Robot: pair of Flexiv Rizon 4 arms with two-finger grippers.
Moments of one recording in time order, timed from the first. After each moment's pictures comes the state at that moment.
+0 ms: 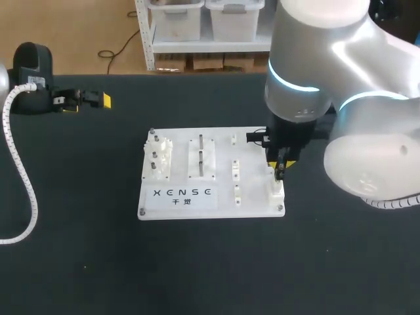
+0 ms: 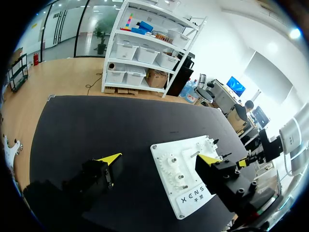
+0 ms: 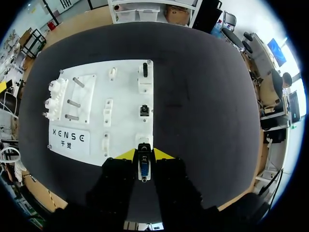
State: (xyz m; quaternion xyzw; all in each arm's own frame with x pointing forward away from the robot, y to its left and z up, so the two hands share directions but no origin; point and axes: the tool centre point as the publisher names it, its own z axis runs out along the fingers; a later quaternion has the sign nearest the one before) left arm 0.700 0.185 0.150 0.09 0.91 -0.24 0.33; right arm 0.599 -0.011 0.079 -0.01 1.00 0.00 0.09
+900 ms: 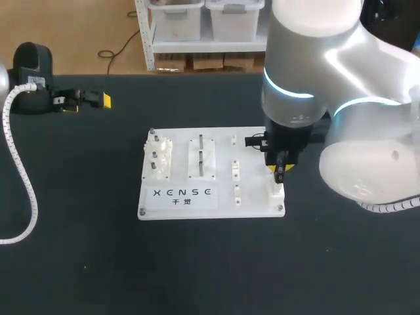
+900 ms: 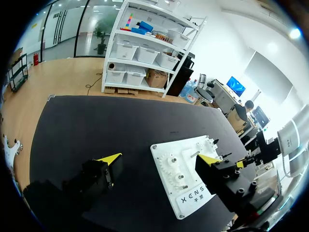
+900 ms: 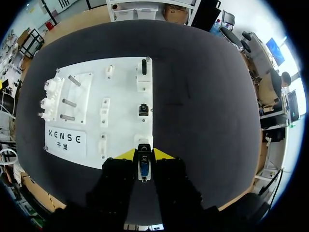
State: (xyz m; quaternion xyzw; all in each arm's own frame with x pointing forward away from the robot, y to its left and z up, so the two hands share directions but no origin) left arm 0.700 0.185 0.150 0.09 0.91 -0.24 0.33; right arm 0.601 -0.012 0.068 -0.01 1.00 -0.01 0.09
